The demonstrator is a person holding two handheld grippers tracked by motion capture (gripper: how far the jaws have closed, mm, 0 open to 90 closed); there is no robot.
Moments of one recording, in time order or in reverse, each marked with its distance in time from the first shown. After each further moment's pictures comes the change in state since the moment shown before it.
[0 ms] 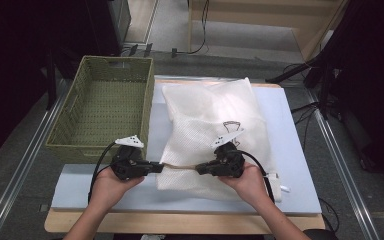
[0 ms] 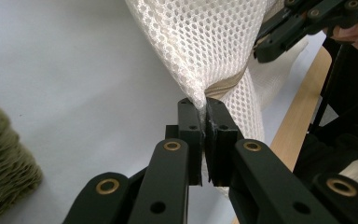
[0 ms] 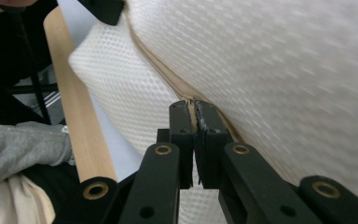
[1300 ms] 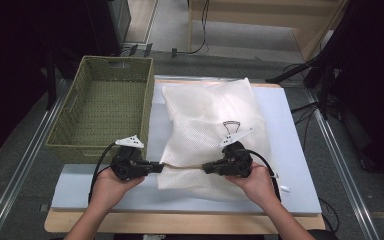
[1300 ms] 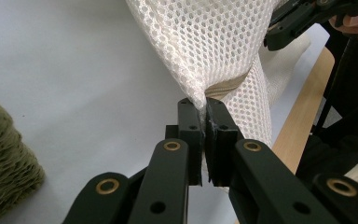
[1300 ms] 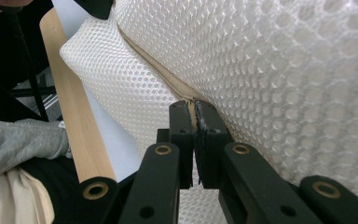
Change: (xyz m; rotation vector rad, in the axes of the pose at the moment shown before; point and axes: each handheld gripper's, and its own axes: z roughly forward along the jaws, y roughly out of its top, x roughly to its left) left arm -0.002 0.000 0.001 -0.008 0.011 0.008; right arm -0.007 -0.007 -0.013 -0.005 -0.010 0.017
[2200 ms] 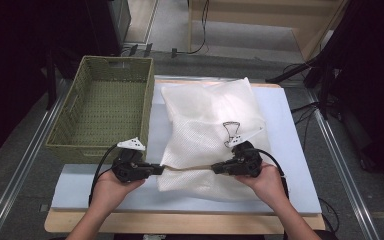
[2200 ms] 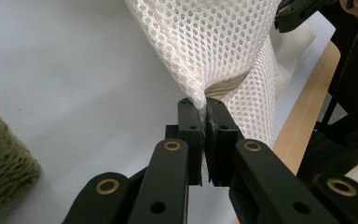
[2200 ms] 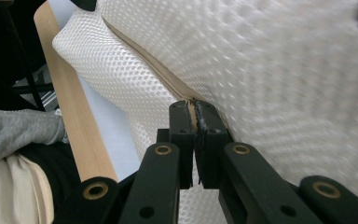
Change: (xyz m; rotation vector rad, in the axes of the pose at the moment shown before) left arm -0.004 -0.004 0.003 0.021 0.014 0.007; right arm -0.013 -0.012 -0.018 0.022 -0.012 0.025
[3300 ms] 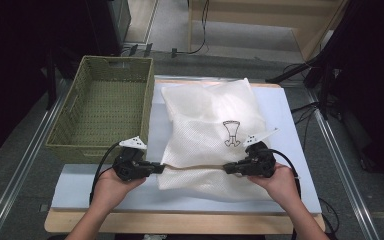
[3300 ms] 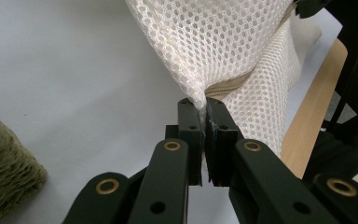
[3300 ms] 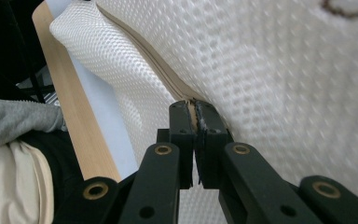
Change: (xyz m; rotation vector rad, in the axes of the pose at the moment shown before) left arm 0.001 0.003 0.003 0.009 0.017 0.014; right arm -0.012 -0.017 -0.026 -0.010 -0.010 0.021
